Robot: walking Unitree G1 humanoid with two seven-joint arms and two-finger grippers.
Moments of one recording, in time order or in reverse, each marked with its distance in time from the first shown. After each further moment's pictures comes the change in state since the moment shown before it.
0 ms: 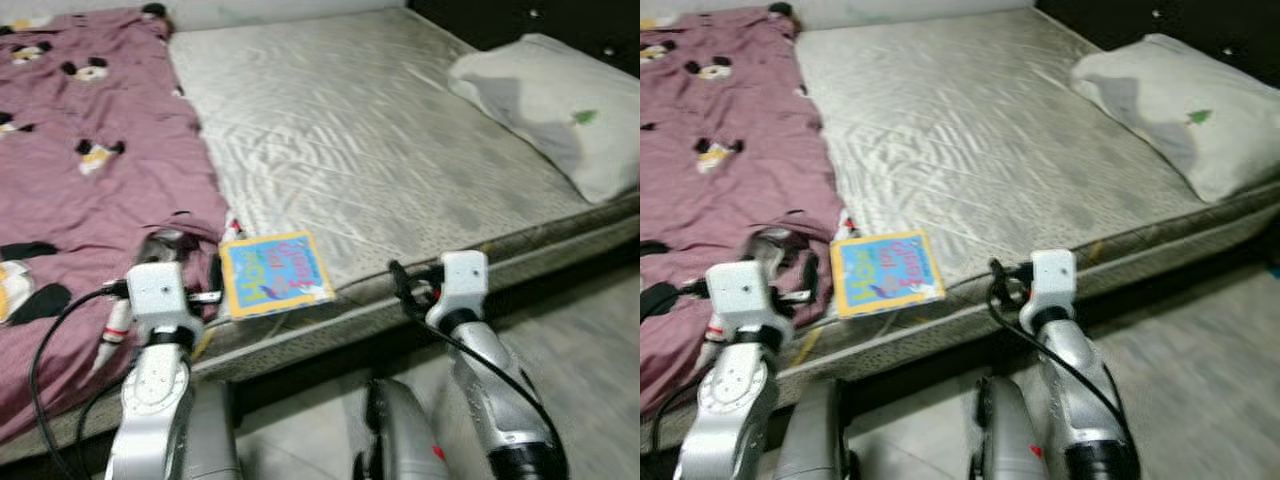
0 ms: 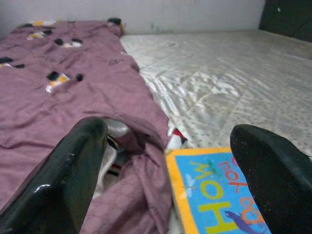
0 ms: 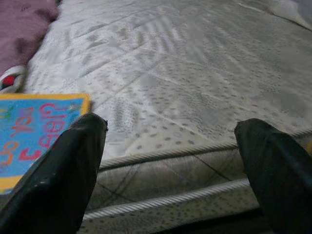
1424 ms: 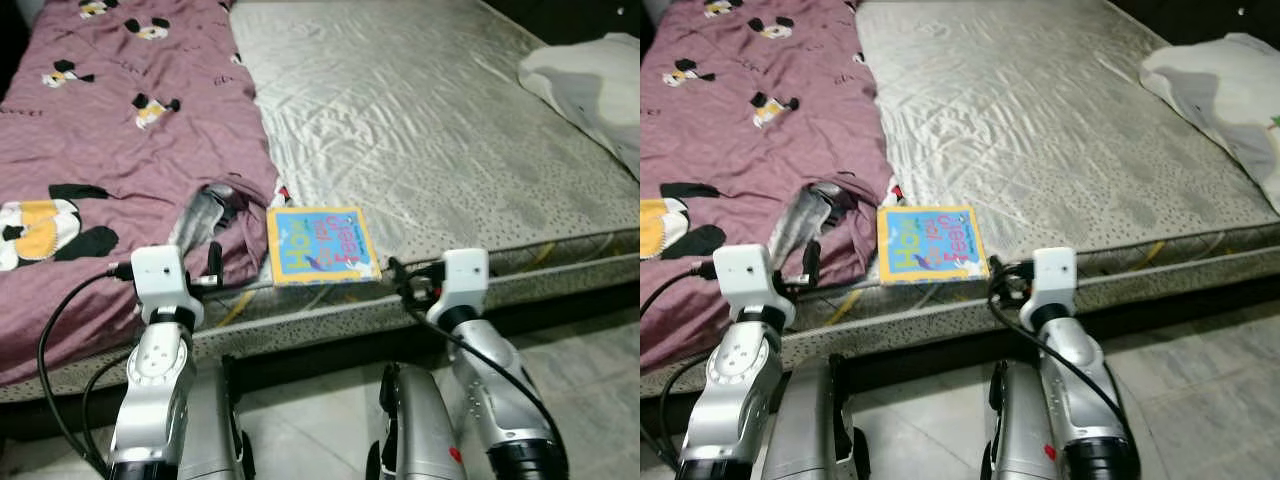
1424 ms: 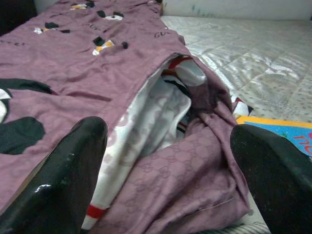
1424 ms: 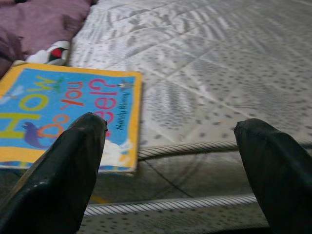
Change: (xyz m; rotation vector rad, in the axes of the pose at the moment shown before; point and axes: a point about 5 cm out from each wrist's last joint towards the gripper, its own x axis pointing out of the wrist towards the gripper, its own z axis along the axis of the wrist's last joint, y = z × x) left arm 0.026 0.005 -0.004 -0.018 0.025 0.012; right arm 0.000 -0.004 0.006 0.014 -0.024 -0.013
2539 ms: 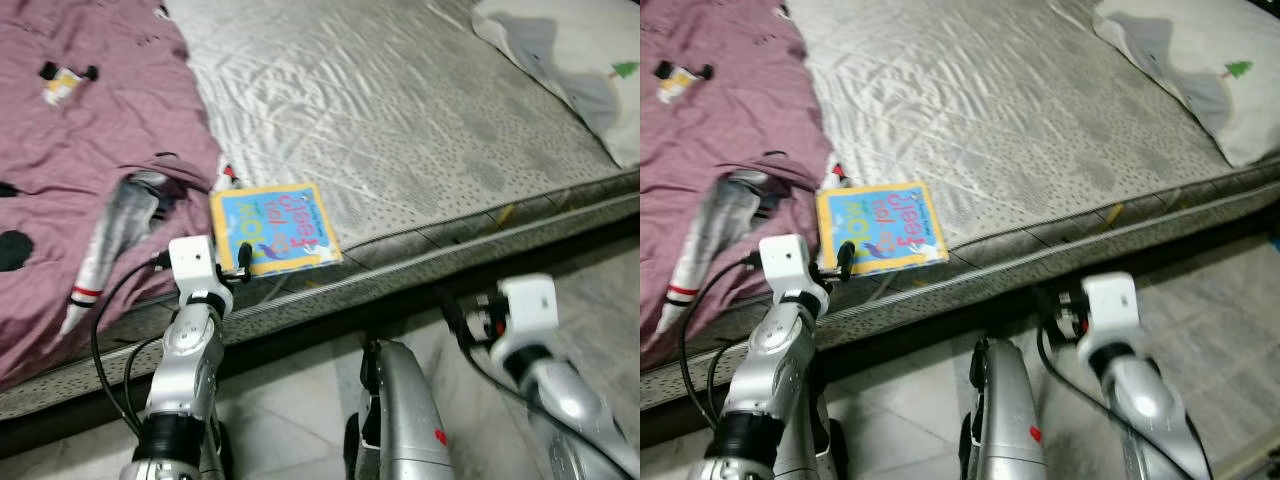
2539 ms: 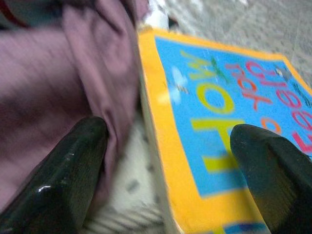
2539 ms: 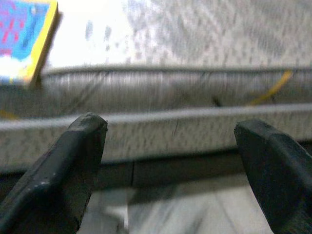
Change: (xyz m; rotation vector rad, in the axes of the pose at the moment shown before) left arm 0.025 -0.029 -0.028 -0.138 0.151 -0.070; right arm -0.055 -0.037 0.023 -0.115 0.044 0.016
